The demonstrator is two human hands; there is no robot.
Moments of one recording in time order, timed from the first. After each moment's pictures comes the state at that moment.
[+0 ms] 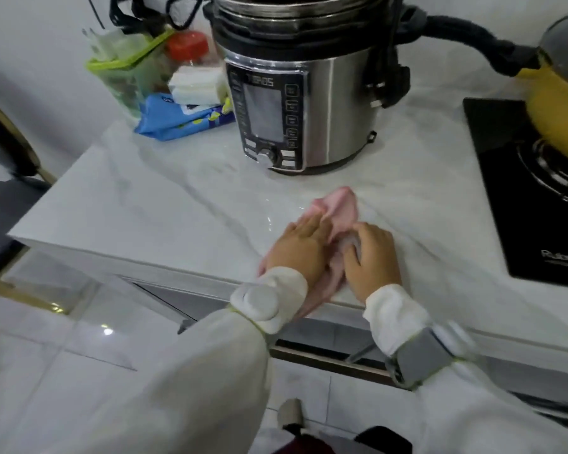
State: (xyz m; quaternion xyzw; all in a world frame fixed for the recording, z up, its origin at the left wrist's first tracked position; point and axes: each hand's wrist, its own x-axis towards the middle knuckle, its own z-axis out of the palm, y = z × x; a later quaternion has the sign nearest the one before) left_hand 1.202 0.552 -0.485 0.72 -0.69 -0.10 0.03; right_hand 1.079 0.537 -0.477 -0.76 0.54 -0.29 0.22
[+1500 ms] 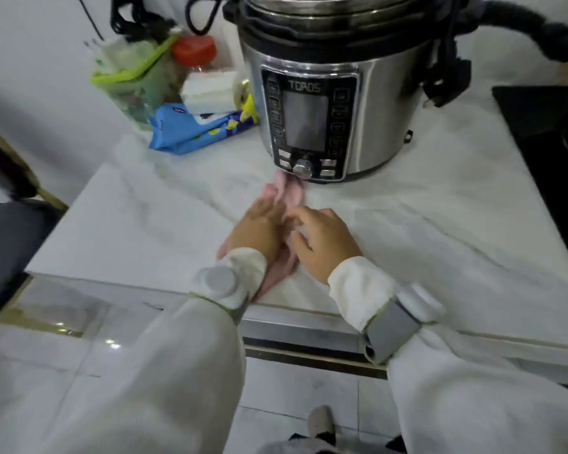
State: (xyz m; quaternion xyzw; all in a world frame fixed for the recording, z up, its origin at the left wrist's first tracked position) left_hand 1.346 0.524 -0.501 0.71 -0.70 0.01 0.06; right_hand 1.203 0.531 -0.445 -0.82 0.43 -0.24 0.27
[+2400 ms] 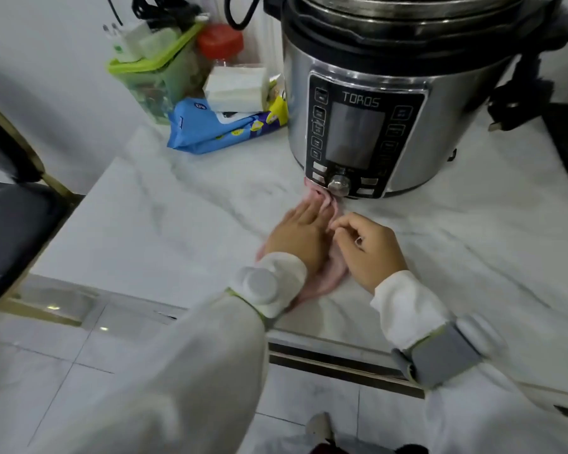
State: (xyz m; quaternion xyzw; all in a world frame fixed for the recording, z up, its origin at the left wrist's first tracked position) left_hand 1.339 0.502 -0.489 0.69 -0.72 -0.06 0.01; right_hand 1.210 0.503 -0.448 -0.73 0.48 -0.32 0.36
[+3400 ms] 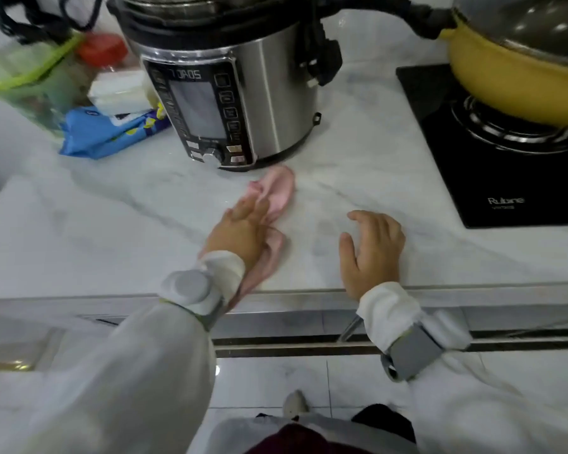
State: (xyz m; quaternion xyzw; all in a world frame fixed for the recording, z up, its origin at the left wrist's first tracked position) left_hand 1.256 0.534 -0.490 0.68 -0.73 -0.07 -0.03; right_hand 1.049 0.555 -0.495 -0.69 0.59 -0.41 0.12
